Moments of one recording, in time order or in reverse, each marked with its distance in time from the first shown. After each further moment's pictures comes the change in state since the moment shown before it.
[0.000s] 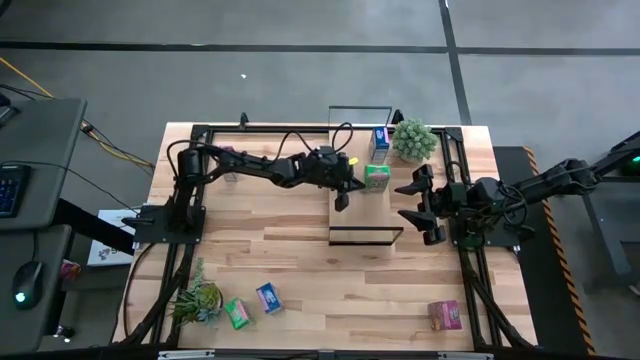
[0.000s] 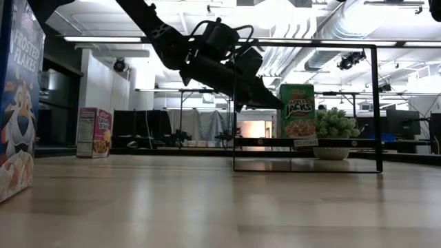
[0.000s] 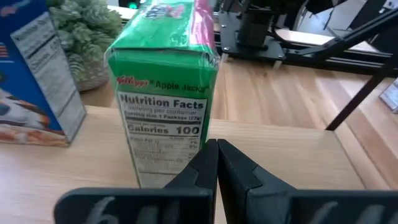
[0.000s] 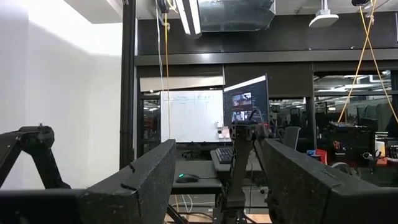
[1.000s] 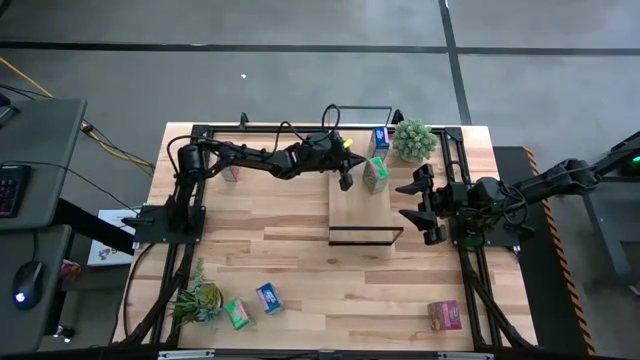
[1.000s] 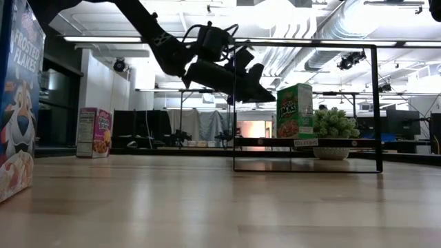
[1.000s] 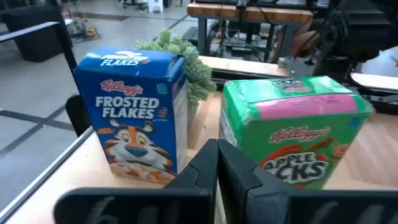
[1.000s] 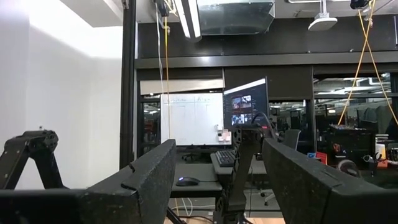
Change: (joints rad) left arm 0.078 0.022 0.002 0.183 -0.155 0.025; right arm 0.000 0.000 0.000 0.017 -0.001 -0.001
